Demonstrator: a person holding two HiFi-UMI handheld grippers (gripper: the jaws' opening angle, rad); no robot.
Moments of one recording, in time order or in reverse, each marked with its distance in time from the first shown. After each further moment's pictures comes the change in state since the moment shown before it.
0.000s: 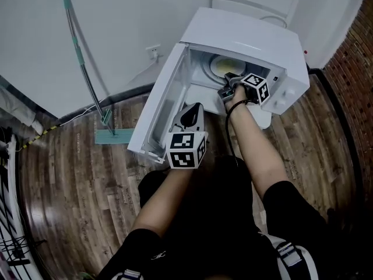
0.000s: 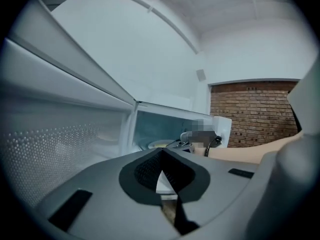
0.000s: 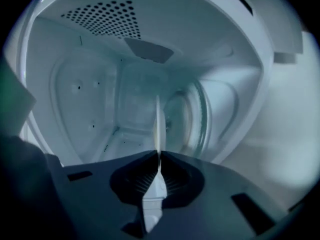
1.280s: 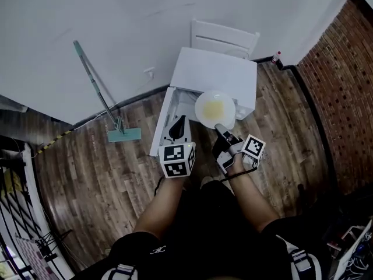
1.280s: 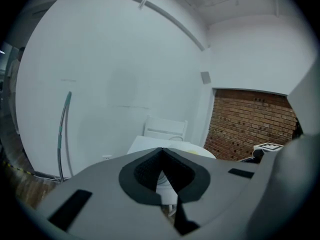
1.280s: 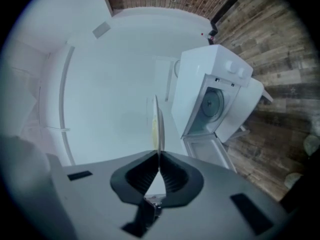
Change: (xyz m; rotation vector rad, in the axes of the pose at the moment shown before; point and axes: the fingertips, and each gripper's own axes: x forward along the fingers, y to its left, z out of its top) left arm -0.086 -0.091 0.294 -0.026 0.175 0.076; right arm -0.322 0.259 -0.044 0.119 0.206 0.124
